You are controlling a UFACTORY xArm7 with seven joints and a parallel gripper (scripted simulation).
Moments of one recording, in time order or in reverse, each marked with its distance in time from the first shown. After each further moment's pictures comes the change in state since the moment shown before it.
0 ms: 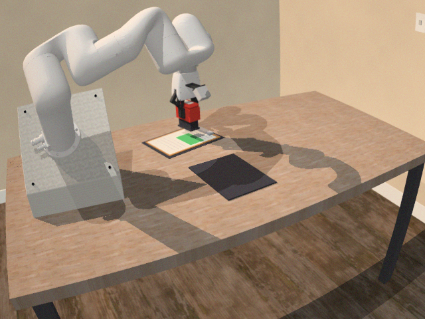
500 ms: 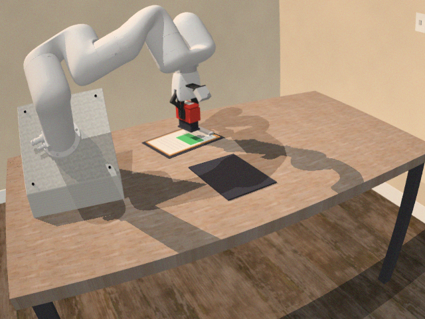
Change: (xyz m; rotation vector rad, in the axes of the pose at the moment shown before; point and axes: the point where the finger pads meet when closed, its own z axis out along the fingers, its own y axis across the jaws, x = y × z) arm 0.011 0.008 -0.002 -0.004 0.002 0.000
